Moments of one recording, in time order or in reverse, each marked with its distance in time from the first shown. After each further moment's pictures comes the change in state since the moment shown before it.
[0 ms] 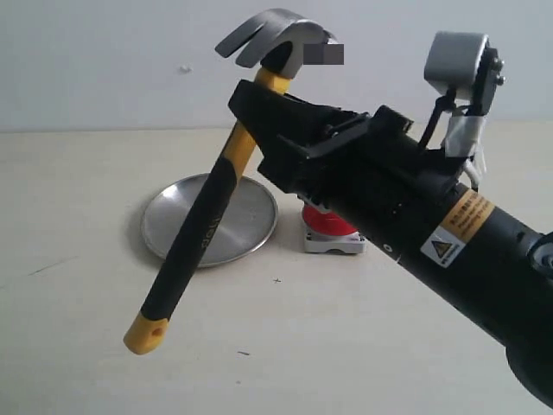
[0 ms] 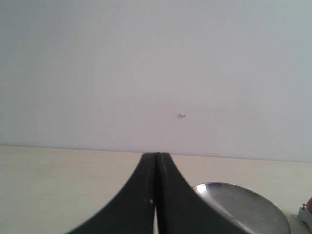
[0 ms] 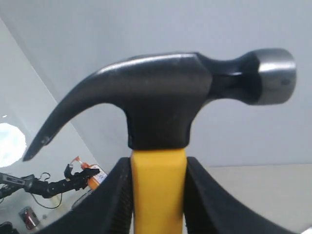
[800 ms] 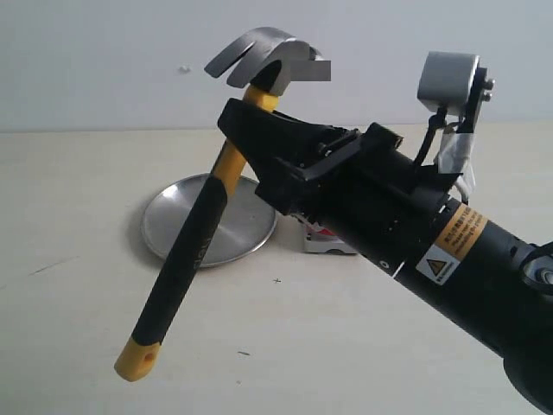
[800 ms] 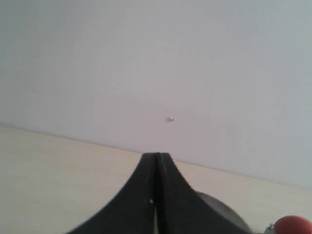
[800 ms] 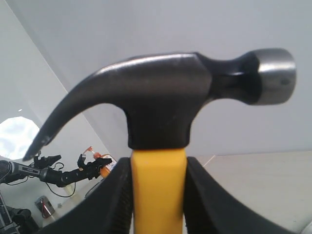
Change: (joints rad) left arm 0.000 0.000 0.000 -0.009 0.000 -0.142; right arm 0.000 0.022 0.013 -0.047 -0.025 0.053
